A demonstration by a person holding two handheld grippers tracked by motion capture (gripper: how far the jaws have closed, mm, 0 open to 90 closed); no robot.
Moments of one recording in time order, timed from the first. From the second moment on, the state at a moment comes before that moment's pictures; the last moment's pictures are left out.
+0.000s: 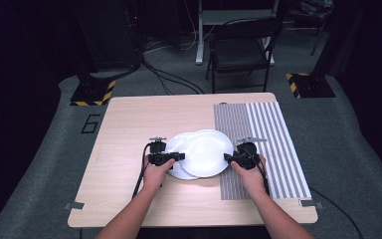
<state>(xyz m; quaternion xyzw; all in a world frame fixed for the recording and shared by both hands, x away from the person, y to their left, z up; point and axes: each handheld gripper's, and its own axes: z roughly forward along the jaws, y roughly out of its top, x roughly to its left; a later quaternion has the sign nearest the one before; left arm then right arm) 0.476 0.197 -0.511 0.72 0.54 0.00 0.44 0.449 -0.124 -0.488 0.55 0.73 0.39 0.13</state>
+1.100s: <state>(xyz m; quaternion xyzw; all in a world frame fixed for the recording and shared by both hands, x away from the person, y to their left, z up) 0.464 0.176 -0.513 0.71 0.54 0.00 0.46 0.442 -0.123 -0.504 0.57 0.70 0.41 0.10</state>
